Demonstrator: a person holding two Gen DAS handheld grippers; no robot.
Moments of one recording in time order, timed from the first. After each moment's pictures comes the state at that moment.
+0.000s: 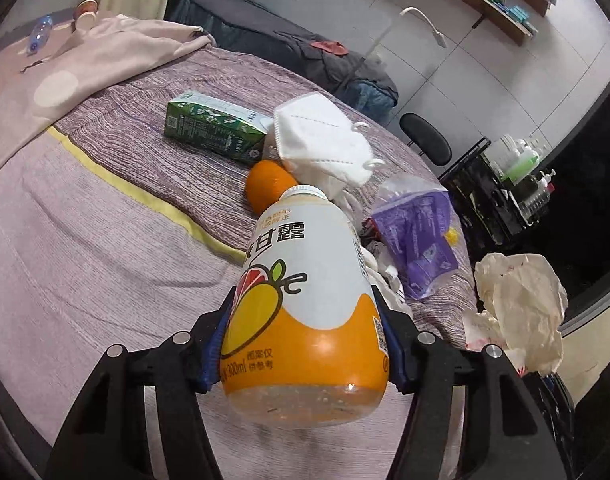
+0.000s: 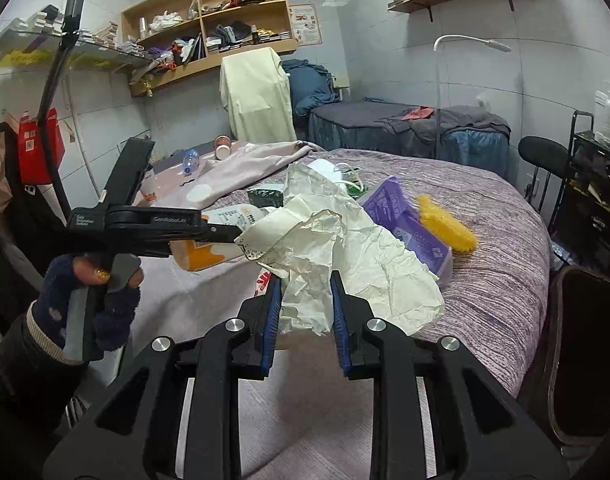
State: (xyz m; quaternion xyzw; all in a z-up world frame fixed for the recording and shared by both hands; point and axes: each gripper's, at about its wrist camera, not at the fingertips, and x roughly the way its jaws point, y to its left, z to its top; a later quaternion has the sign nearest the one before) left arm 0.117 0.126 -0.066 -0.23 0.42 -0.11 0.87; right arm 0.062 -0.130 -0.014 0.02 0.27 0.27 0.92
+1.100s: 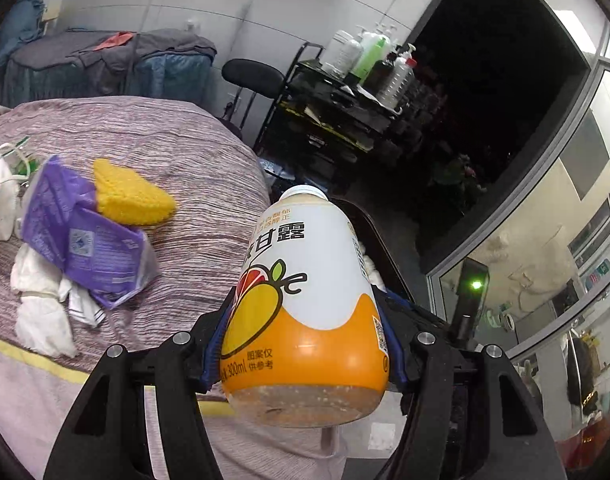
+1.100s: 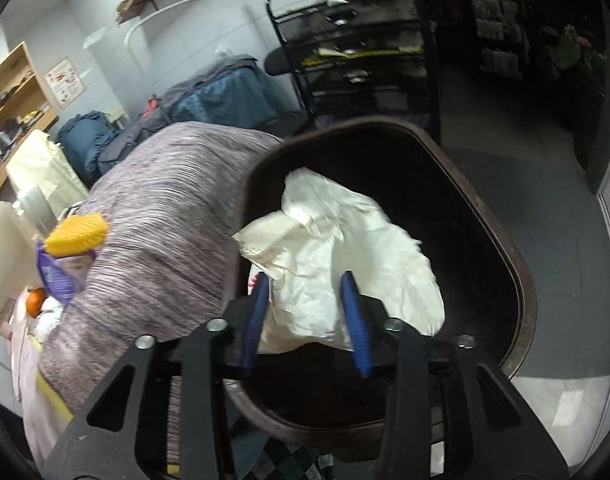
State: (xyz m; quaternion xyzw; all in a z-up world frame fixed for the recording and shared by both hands) left arm 0.133 -0.144 -0.038 -0.08 0.41 -0.34 0.84; right arm 0.126 -0.404 -0.135 0.23 0.37 -0.07 0.90
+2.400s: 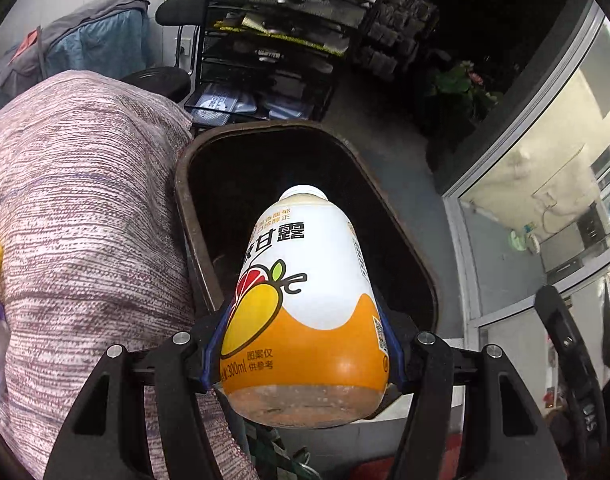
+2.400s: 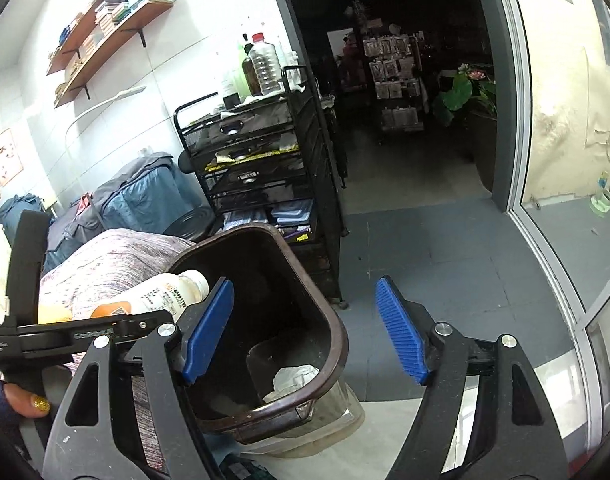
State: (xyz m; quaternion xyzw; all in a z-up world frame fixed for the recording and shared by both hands) left arm 0.182 -0.316 -0.104 0.06 0.50 -0.35 0.79; right arm 0.015 -0.455 -0.075 0.23 0.24 -0.26 0.91
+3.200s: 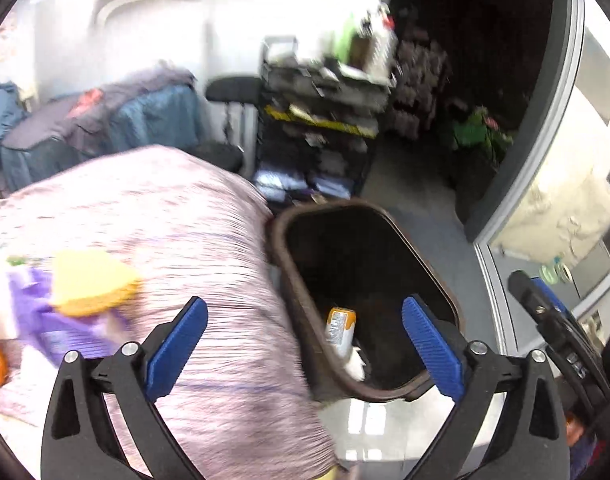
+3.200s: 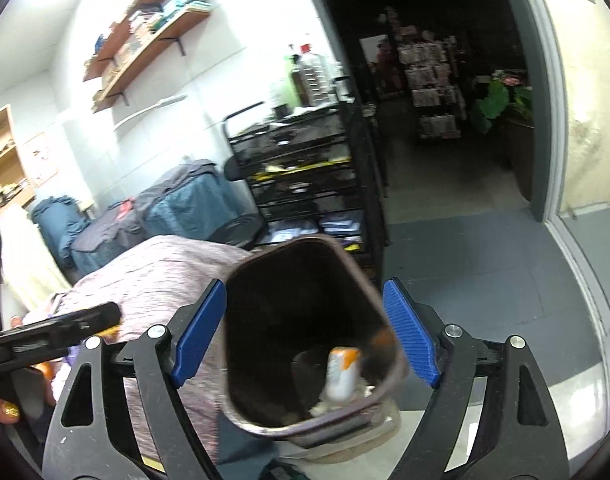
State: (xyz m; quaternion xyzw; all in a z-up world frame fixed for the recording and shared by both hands) left arm 0.148 -0.219 -0.026 0.05 0.37 -0.30 0.88; right arm 0.032 -0.418 -0.051 0.23 0.20 -0.18 0.94
